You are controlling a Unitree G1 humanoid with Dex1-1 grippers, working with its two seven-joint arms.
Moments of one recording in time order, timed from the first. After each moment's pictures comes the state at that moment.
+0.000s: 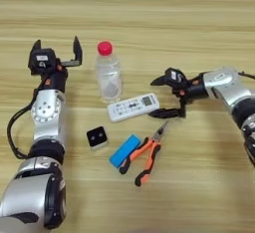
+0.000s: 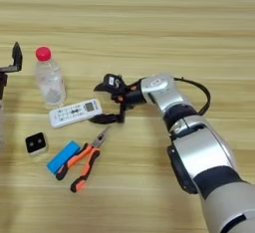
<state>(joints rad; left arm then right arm) -0.53 0.17 0.26 0.87 -0.16 -0.65 -0.14 -0.90 -0.21 0.27 1.20 -0.08 -0.31 1.21</state>
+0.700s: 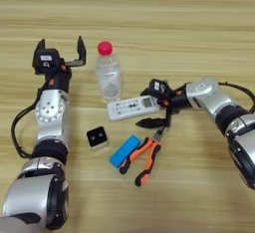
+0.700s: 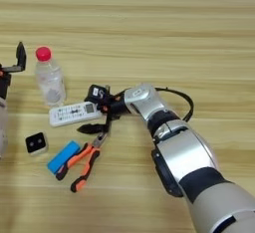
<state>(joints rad) -0.53 0.15 0.24 0.87 -0.16 -0.66 -0.14 -0.90 -0.10 0.26 1.28 -0.16 -0.29 1.07</state>
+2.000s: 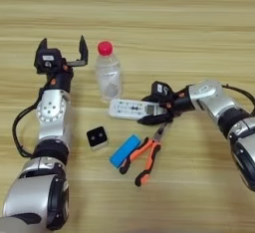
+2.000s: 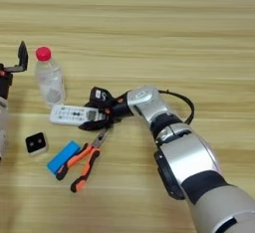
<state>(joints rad) -0.53 0.15 0.23 0.87 -0.16 -0.67 -0.14 -0.86 -0.13 0.20 1.24 -0.13 -0.34 1.19</state>
